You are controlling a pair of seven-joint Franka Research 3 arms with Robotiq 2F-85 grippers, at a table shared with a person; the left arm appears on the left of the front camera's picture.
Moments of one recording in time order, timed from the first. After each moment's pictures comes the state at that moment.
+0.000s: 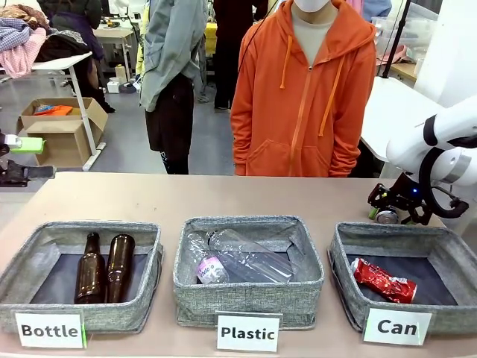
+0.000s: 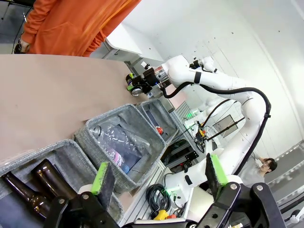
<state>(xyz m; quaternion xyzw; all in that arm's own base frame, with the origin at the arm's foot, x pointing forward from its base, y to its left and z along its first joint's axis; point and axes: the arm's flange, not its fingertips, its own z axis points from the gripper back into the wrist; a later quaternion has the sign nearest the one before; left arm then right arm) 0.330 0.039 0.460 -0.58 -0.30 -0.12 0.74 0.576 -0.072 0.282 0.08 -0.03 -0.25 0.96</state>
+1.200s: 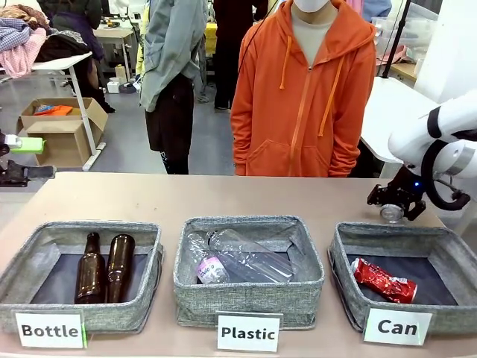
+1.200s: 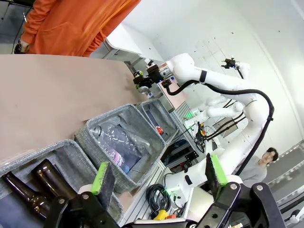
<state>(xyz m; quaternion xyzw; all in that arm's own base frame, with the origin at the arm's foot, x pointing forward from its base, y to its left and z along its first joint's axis) 0.330 0.039 0.460 -0.58 -0.30 -0.12 0.74 0.572 -0.070 0.320 0.09 -0.05 -0.21 0.97</state>
